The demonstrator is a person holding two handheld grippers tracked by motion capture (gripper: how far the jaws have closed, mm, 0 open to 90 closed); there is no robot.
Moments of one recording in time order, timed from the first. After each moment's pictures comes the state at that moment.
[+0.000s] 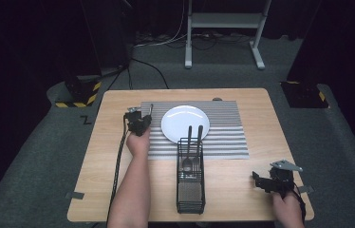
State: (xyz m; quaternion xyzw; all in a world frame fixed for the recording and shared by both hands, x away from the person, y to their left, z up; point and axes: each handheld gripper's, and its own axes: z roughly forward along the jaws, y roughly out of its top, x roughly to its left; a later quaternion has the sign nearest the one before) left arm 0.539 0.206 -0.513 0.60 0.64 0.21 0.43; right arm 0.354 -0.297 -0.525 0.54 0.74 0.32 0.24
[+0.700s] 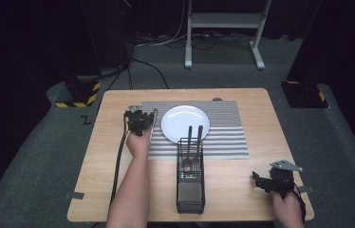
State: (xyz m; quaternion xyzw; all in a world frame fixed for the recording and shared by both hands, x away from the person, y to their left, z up) left arm 0.524 0.198 -0.493 0.61 0.61 0.25 0.44; right arm 0.354 -0.297 -0.525 0.54 0.74 0.32 0.24
